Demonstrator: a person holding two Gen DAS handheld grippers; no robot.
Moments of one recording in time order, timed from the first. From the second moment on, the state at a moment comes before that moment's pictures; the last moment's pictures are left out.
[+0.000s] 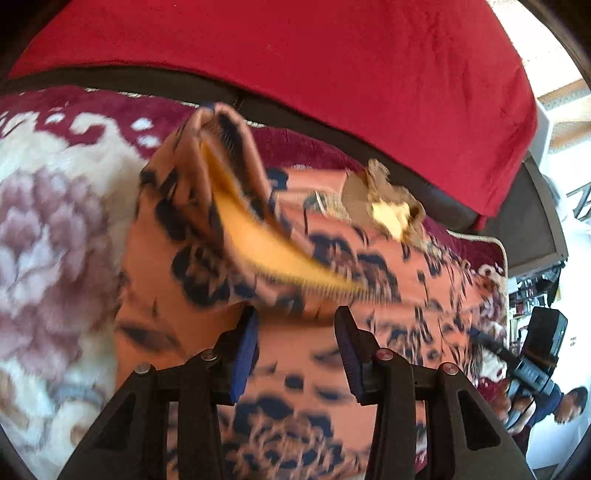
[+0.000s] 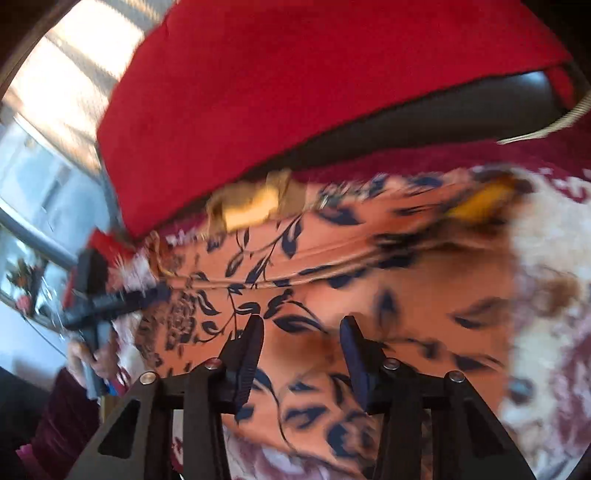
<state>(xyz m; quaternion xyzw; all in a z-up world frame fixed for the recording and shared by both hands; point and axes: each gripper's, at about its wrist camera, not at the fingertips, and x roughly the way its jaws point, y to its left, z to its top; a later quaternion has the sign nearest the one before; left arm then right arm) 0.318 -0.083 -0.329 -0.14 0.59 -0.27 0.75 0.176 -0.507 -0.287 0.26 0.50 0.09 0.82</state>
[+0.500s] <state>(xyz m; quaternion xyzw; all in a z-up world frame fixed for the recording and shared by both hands) 0.319 -0.084 -0.276 -0.12 0.49 -0.26 0.83 0.183 -0.530 -0.269 0.34 0.37 0.04 0.87</state>
